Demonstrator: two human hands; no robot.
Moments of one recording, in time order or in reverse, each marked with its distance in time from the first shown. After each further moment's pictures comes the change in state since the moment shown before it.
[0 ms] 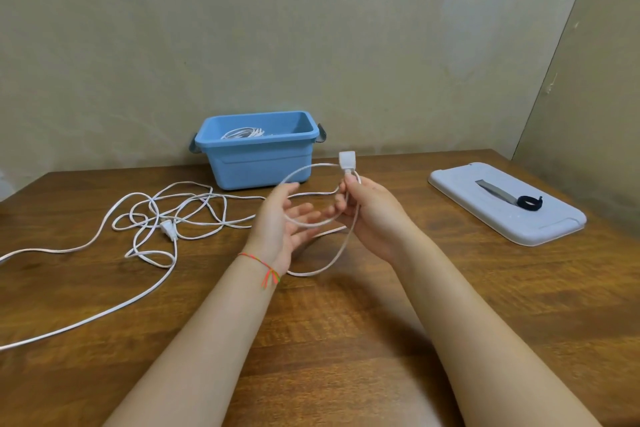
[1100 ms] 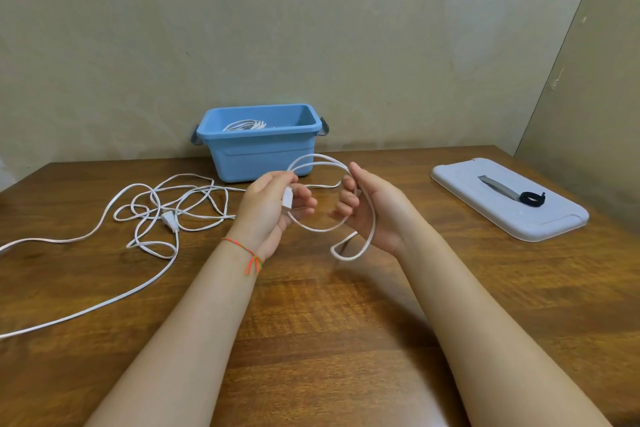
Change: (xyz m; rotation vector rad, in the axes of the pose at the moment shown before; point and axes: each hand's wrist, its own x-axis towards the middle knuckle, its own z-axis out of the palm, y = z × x) left_hand 0.007 0.012 -0.017 0.130 -0.119 0.230; right_hand -0.007 -0.007 -0.004 0.127 -0.114 0.152
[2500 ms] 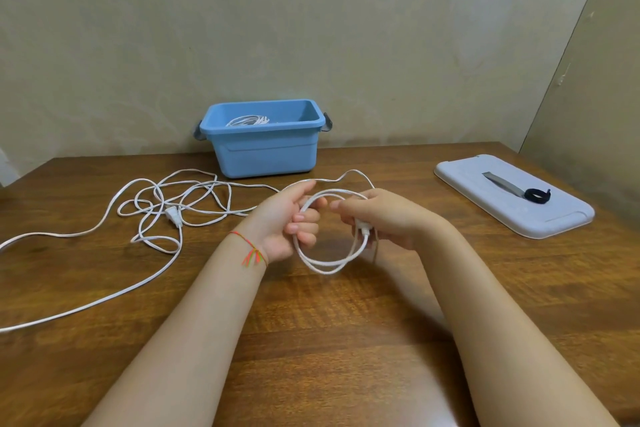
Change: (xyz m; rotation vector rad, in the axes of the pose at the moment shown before) left_hand 0.001 -0.004 -0.003 -0.101 -0.245 -0.539; right_hand -0.007 -0.007 -0.008 -0.870 -0.009 0.145
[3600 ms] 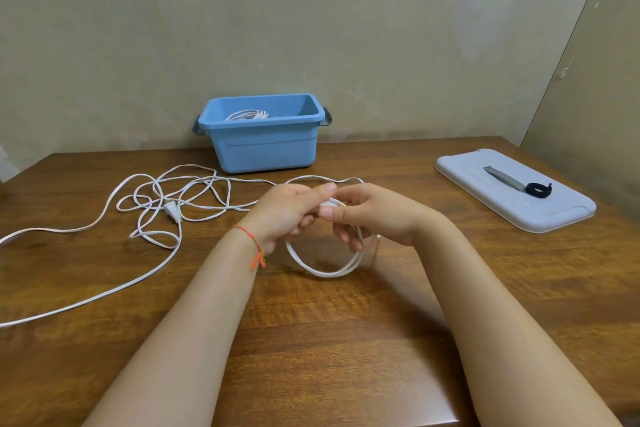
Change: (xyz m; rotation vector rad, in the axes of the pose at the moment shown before) left_hand 0.000 -0.004 -0.003 0.701 0.163 0.317; right_hand -0.008 -0.004 0.004 -0.123 -0.191 -0.208
